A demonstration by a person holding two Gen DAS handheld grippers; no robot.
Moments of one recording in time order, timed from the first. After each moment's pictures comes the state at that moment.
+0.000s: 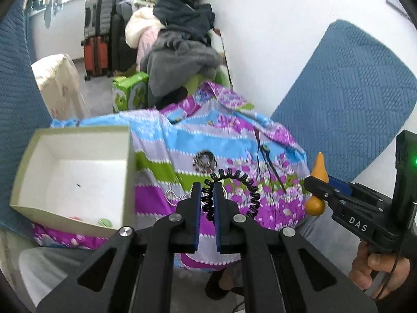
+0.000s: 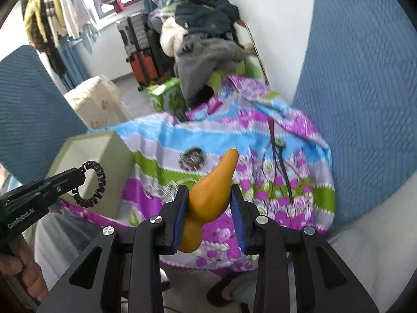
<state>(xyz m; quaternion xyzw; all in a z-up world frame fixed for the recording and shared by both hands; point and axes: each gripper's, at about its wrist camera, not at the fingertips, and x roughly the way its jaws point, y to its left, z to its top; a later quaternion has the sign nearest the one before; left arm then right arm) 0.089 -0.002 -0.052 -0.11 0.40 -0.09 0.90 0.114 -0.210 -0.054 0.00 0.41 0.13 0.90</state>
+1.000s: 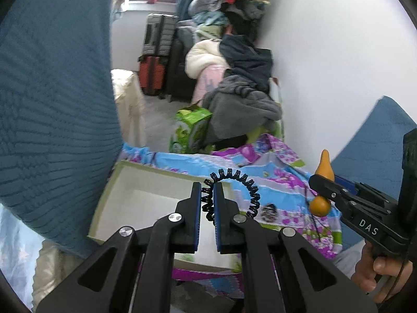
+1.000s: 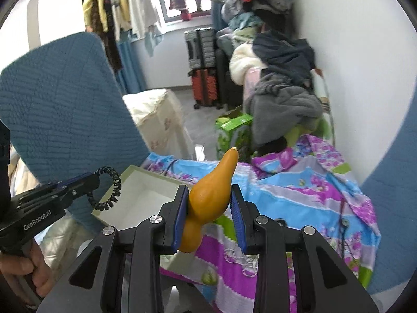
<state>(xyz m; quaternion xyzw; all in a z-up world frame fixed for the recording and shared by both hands) 0.086 0.156 -0.019 -0.16 0.34 0.04 0.93 0.159 -0.038 0.001 -0.06 0.35 0.27 0.90</state>
